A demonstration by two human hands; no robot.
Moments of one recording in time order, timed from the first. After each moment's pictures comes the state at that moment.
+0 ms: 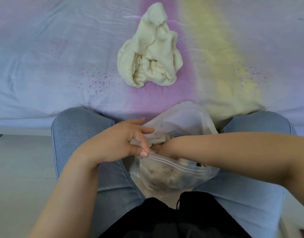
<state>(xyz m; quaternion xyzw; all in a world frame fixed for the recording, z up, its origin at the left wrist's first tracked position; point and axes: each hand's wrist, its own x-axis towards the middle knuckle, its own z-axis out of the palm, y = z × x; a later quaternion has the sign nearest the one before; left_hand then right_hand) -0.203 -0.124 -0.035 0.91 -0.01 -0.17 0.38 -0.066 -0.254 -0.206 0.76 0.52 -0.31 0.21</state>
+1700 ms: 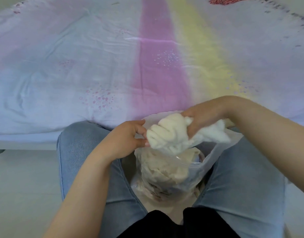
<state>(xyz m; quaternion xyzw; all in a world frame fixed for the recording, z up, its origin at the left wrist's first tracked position) -0.176 -0.124 -0.038 0.89 0.10 -0.06 0.44 -0.006 -0.310 0.015 0.79 0.42 -0.45 -0.02</state>
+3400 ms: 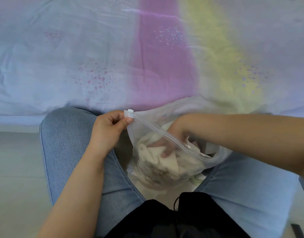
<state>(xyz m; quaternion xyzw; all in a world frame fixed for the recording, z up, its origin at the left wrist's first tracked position) -0.191 -0.099 -0.102 0.78 0.22 0.18 0.56 -0.036 -0.251 -0.122 0.66 0.38 -0.63 0.16</state>
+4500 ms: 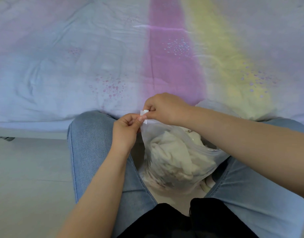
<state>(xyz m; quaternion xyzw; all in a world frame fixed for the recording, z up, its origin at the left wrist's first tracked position) -0.178 -0.114 -0.106 0.67 0.28 0.22 0.65 -0.067 -0.211 -0.026 0.85 0.49 -0.14 -0.13</state>
